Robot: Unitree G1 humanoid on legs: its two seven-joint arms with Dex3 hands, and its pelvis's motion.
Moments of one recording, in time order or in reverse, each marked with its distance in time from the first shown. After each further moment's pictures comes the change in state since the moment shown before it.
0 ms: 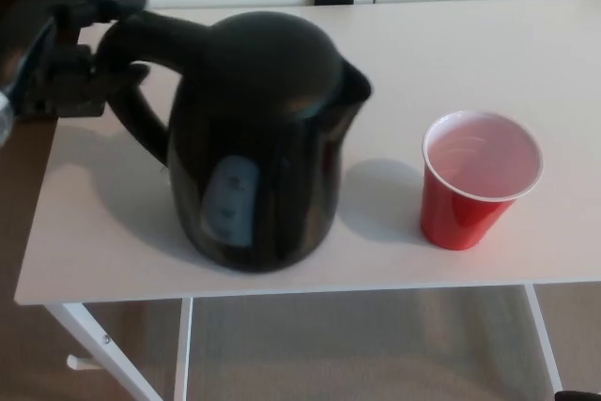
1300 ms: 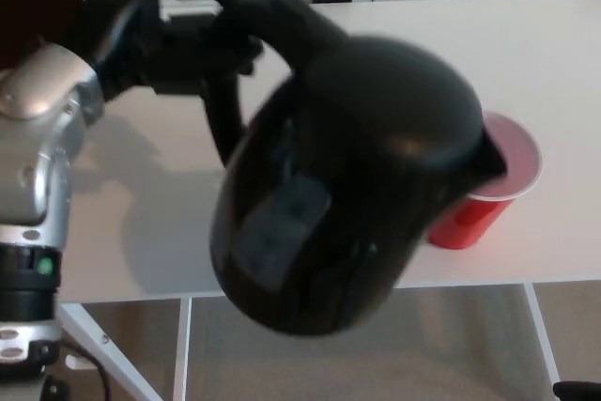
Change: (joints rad) left_arm -0.035 -0.224 0.118 -0.294 -0.086 0.263 -0.070; right_arm -0.024 -0.038 0.044 -0.008 -0.009 0.018 0.014
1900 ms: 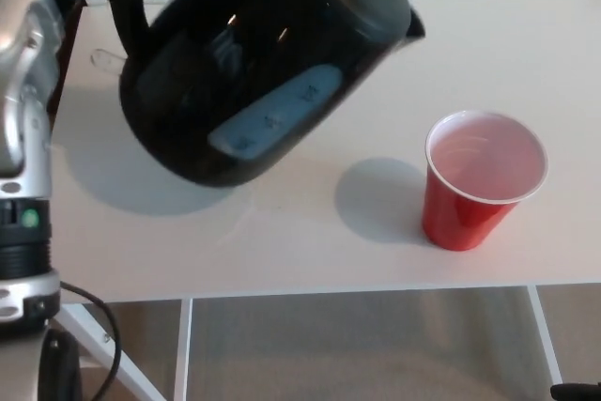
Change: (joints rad) left_arm -0.097 -0.008 0.038 -0.036 0.051 -0.018 0.229; right_arm 0.006 -0.003 0.010 -0.015 -0.013 0.007 0.001
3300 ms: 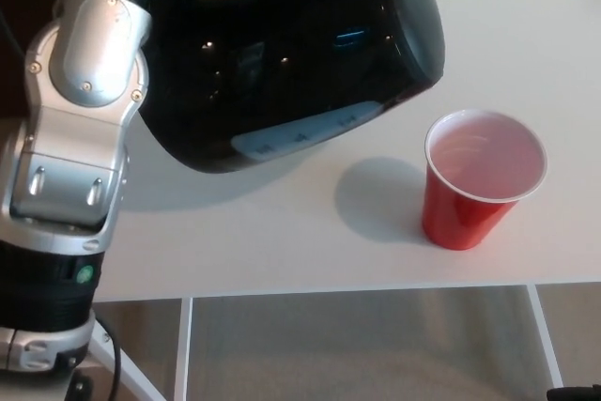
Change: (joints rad) left_arm 0.069 -0.013 -0.242 -0.261 0.266 -0.139 0.168; right_arm -0.008 -0.014 0.030 0.001 -0.025 0.014 0.004
